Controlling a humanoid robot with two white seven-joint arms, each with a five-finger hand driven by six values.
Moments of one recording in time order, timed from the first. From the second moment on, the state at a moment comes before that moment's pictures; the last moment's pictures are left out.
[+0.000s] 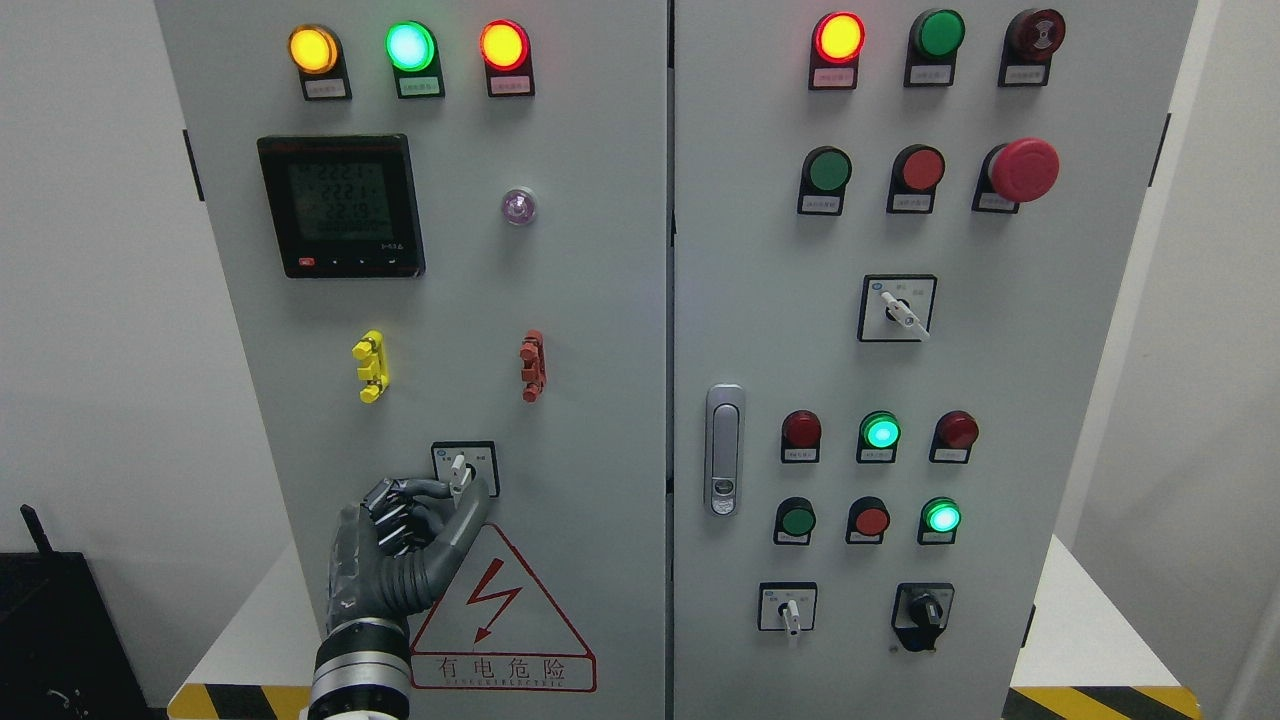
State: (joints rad) left arm -0.40 -0.15 0.00 -1.92 -0.15 0.57 0.23; right arm 0.09 0.12 0.08 -0.13 0.00 0.02 -0.08
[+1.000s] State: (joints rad) left arm -0.41 -0.15 -0.03 -1.92 -0.16 0.58 0.23; right arm 0.09 0.12 0.08 -0.13 0.00 0.02 -0.08
